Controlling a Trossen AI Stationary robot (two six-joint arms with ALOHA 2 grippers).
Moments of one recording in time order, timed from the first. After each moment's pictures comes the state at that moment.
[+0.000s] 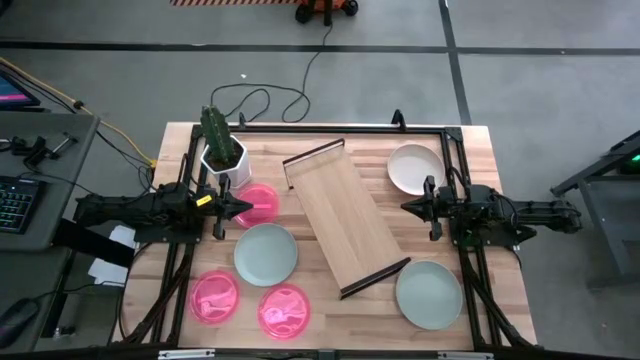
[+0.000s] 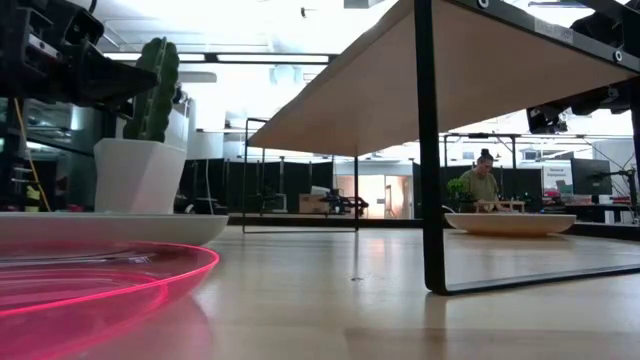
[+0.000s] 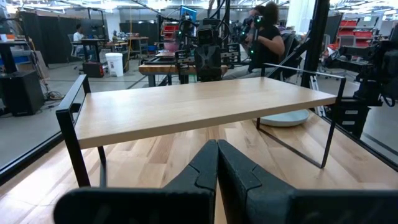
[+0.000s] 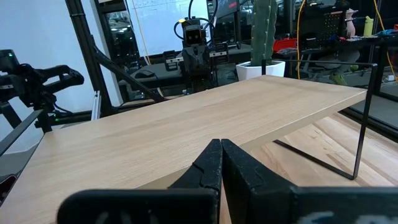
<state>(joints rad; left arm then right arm) -0.01 0.01 0.01 0.01 -0.04 0.01 -0.02 0.01 0.01 0.01 0.00 0.13</state>
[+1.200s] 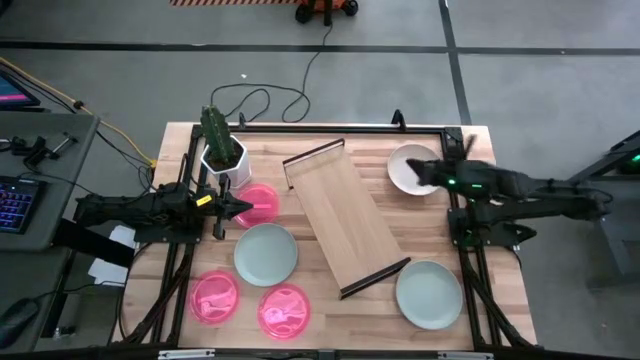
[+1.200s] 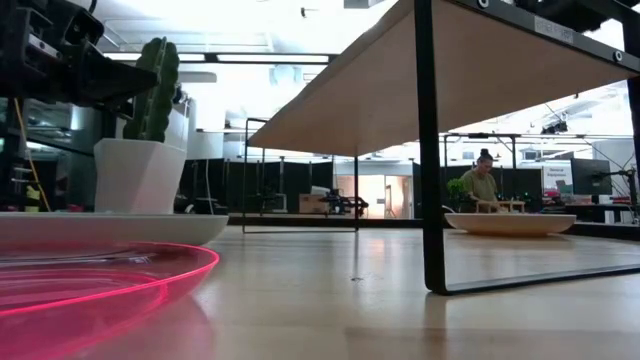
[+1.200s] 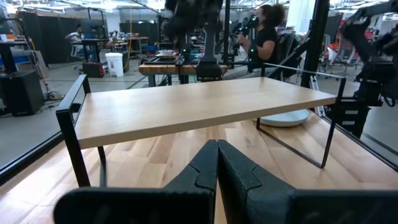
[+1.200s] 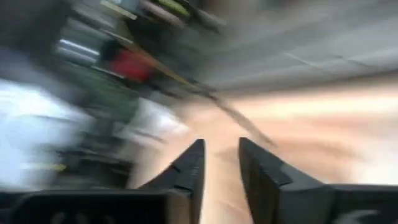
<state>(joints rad) -0.01 0.01 0.01 0.01 -0.04 0.01 -0.08 0.61 0.65 -0.53 0.57 1.07</state>
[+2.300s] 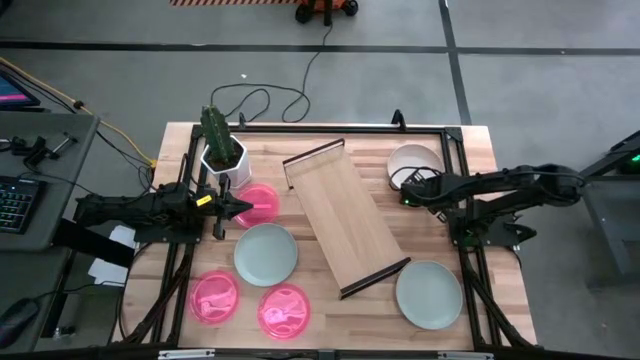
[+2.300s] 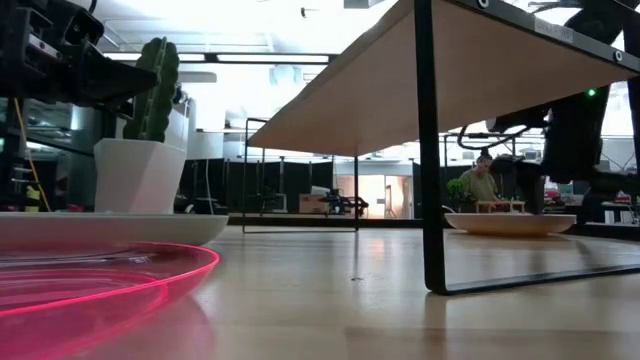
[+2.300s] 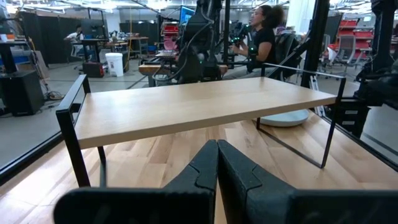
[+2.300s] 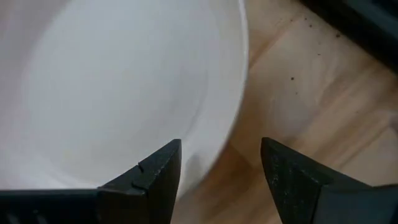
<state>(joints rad) -0.01 0.01 0.01 0.01 -0.04 0.01 -0.22 1.23 0.46 -0.77 0.44 2.20</state>
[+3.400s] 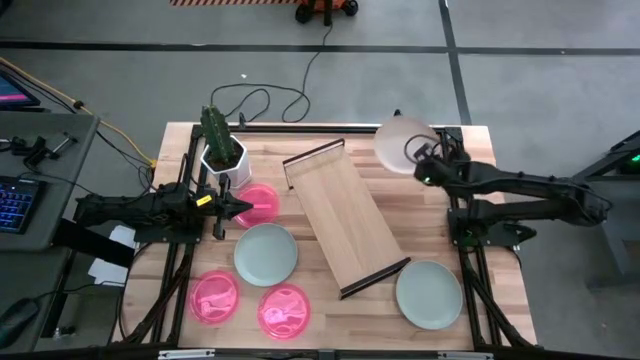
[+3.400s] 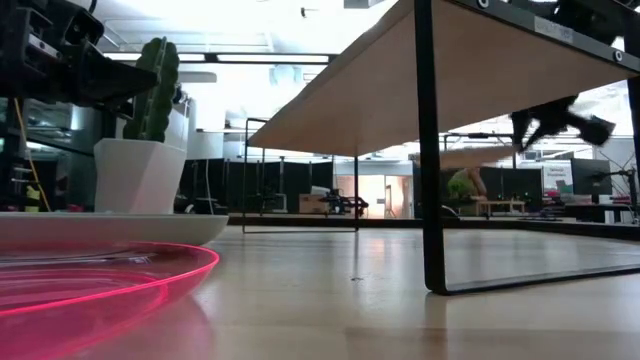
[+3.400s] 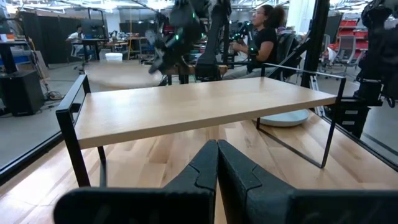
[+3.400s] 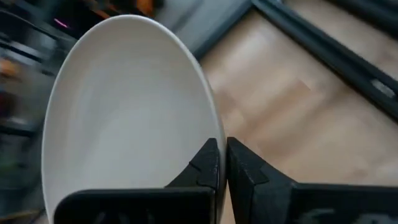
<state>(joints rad) -0.01 0.01 0.01 0.01 -0.04 0.01 -0.33 0.86 0.62 -0.83 0.78 1.79</state>
